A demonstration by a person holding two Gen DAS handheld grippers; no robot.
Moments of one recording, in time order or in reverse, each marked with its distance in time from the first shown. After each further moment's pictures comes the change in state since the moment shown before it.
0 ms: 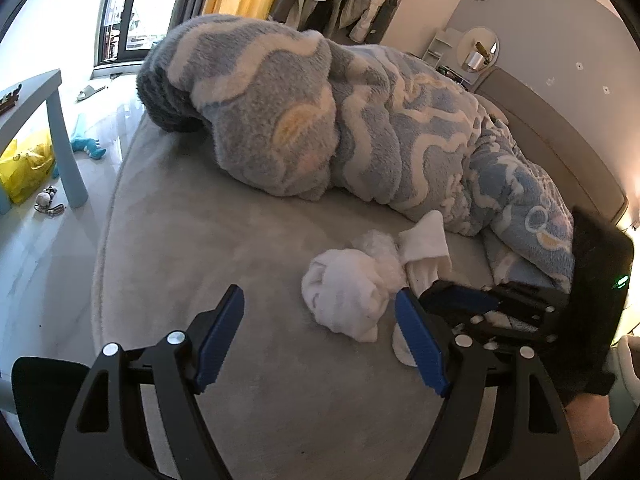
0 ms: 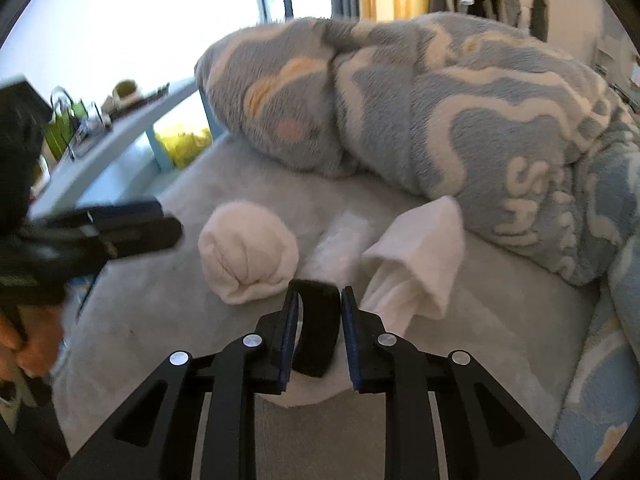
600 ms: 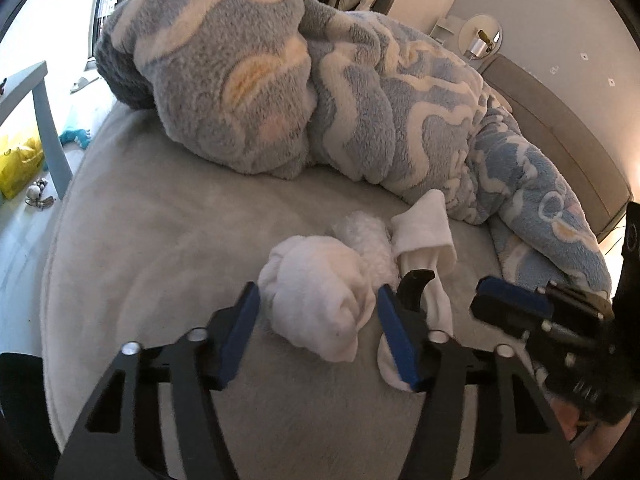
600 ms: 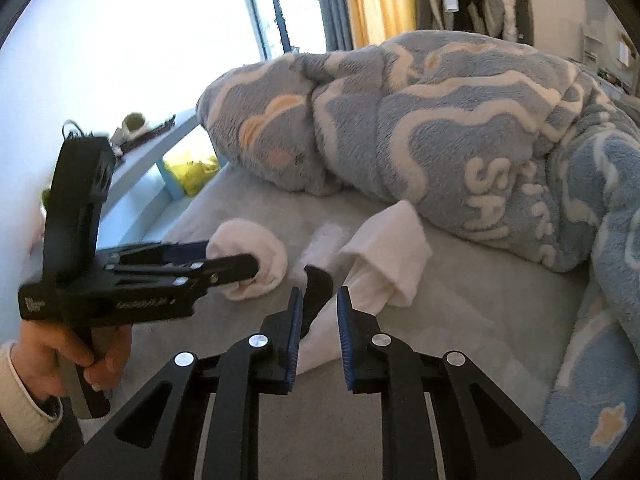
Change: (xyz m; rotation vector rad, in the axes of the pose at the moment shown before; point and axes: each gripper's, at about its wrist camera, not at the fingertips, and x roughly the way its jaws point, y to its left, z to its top) left arm 0.045 -0.018 -0.005 -0.008 0.048 0.009; right arm -0.023 -0.017 -0.010 0.036 -0.055 0.038
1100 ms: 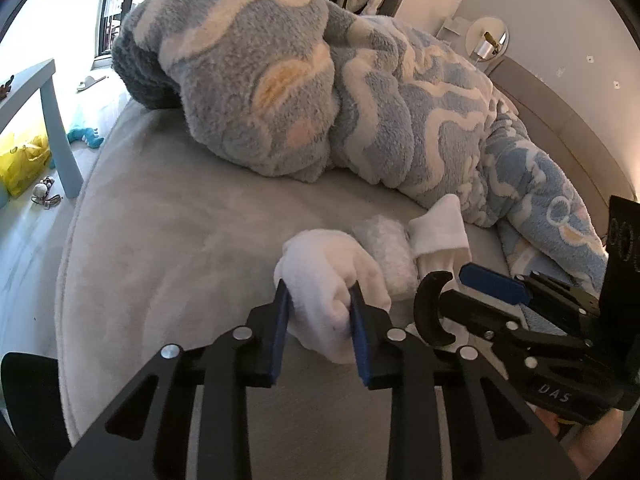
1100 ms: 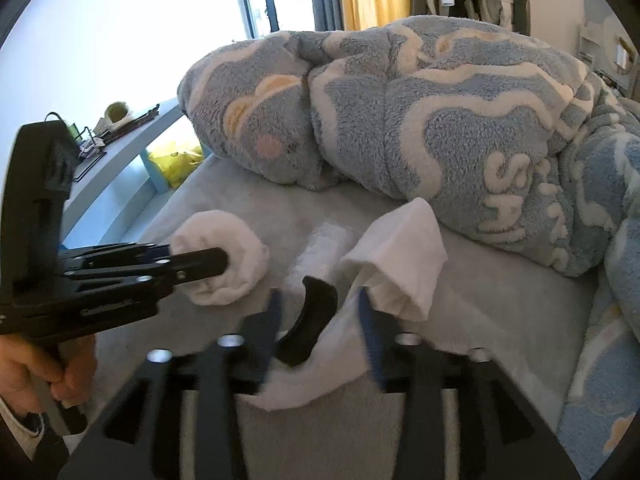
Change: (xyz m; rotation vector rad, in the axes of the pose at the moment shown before) left arm -0.013 0.016 0.001 -0.006 -0.017 0.017; right arm 0.030 0.007 0.005 0.013 0.018 -0.052
